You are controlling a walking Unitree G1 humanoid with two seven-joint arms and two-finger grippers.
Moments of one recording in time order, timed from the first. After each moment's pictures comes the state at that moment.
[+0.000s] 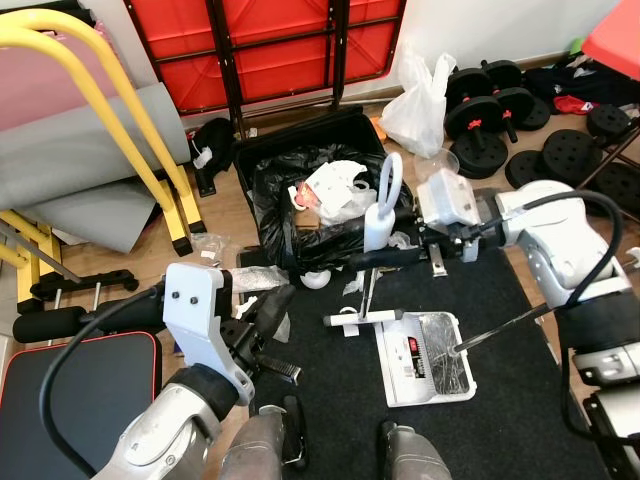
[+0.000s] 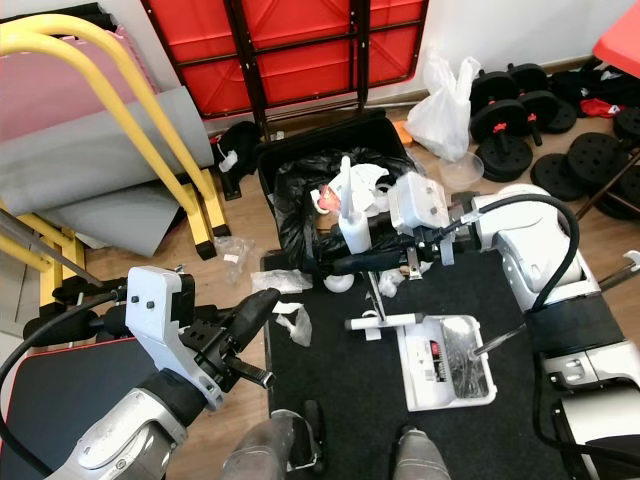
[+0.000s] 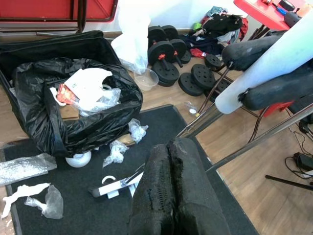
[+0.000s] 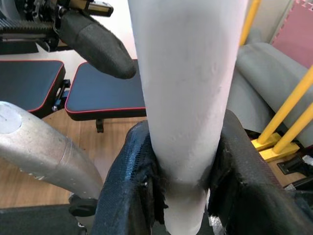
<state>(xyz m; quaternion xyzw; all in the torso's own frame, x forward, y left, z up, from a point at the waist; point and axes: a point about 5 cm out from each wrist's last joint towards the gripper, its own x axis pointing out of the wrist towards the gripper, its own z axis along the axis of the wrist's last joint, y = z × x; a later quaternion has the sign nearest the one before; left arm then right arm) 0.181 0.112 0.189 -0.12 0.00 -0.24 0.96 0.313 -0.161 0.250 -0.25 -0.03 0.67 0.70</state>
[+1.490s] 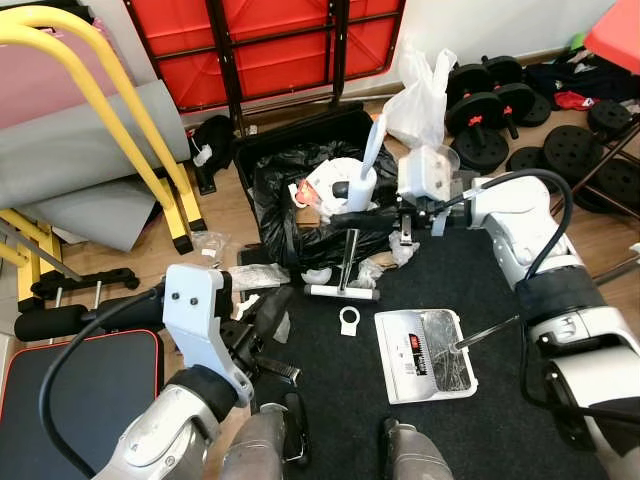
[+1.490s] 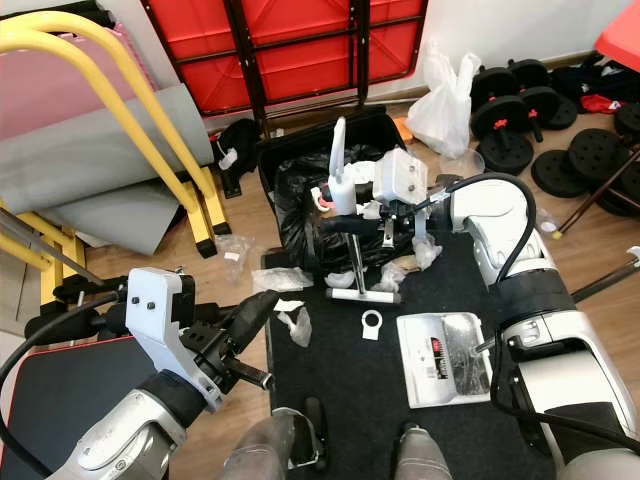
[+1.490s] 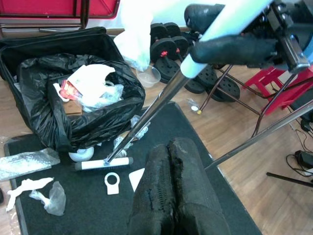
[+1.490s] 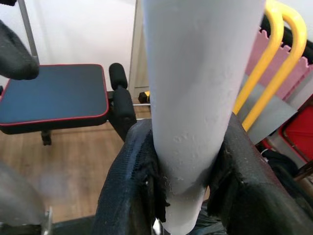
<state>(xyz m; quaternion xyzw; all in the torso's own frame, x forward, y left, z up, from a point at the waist) 0.181 0.113 0.188 -0.12 0.01 -0.23 0.96 0.346 -0.146 0.242 -0.26 -0.10 0.60 0.75</state>
